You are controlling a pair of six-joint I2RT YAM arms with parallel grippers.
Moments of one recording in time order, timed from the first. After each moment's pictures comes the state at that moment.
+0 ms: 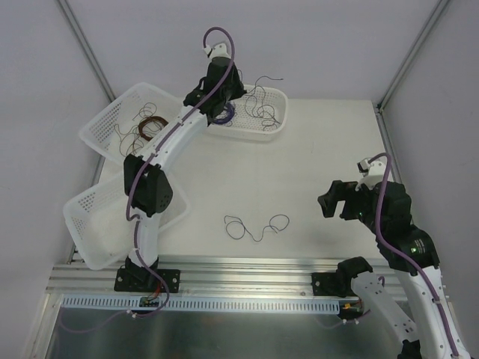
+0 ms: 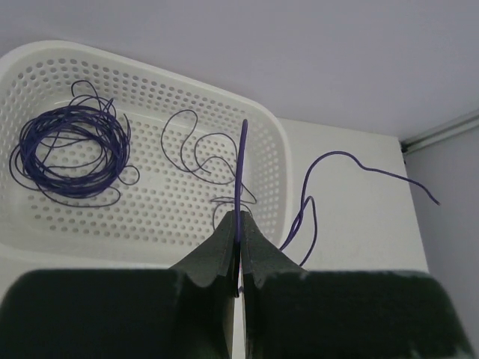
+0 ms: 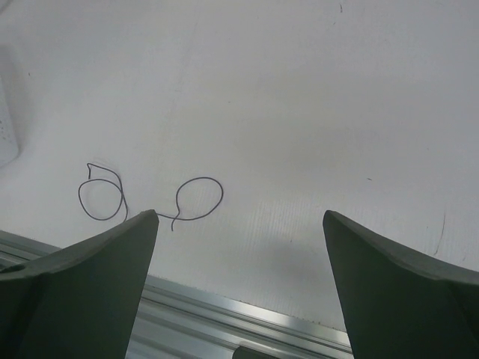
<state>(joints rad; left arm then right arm) -0.52 2.02 2.08 -0.37 -0.22 -0.56 0.32 0.53 0.92 -0.88 -0.02 0.23</state>
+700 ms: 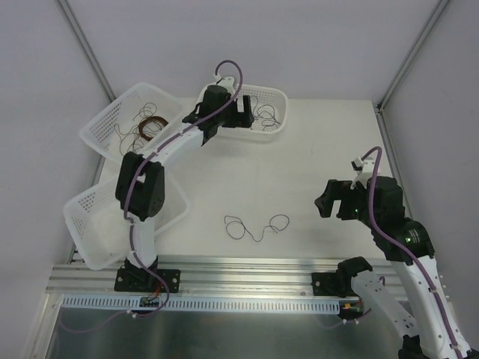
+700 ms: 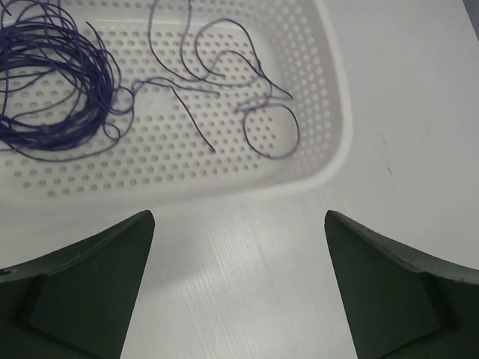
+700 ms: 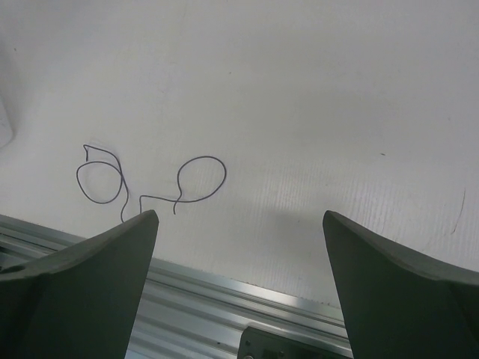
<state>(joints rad) -0.45 2.08 1.76 -0.13 0.05 -0.36 0.32 0.59 0.92 -0.93 -0.04 0.26</state>
